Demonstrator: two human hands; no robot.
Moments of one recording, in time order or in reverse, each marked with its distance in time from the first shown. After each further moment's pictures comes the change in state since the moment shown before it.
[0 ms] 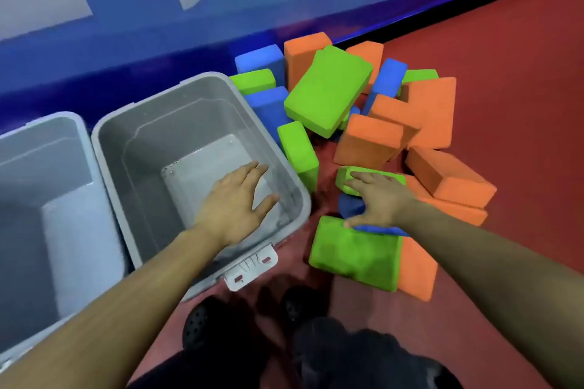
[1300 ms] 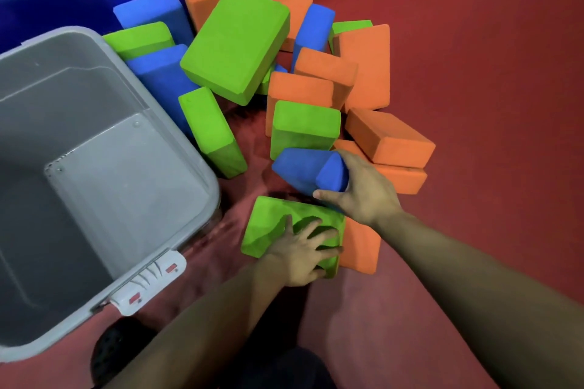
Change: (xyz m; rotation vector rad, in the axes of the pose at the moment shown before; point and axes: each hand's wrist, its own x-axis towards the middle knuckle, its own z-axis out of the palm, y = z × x) left_hand 0.049 0.152 0.279 0.390 -0.498 0.732; right_hand -0.046 0.085 0.075 0.506 0.360 0.313
